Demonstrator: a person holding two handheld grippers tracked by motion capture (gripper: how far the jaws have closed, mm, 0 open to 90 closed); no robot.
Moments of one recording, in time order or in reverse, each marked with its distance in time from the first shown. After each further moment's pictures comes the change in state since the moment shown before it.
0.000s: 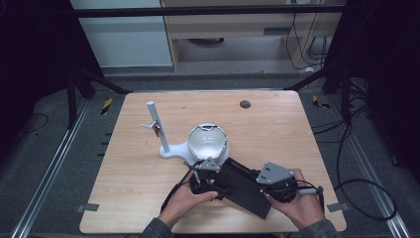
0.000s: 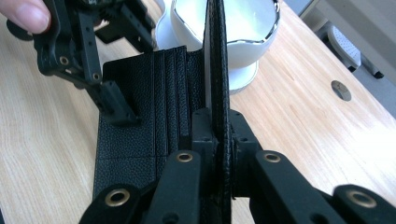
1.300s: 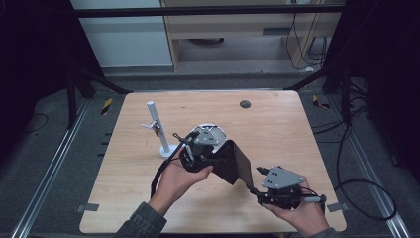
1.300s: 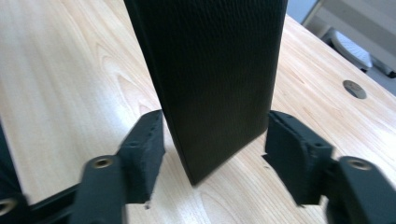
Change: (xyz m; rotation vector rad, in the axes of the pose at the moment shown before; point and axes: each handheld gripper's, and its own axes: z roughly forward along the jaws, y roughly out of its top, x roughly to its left) left arm -0.042 0.100 -0.095 0.029 0.189 0.142; right arm 0.008 -0.015 -0.005 -0.094 0.028 0.108
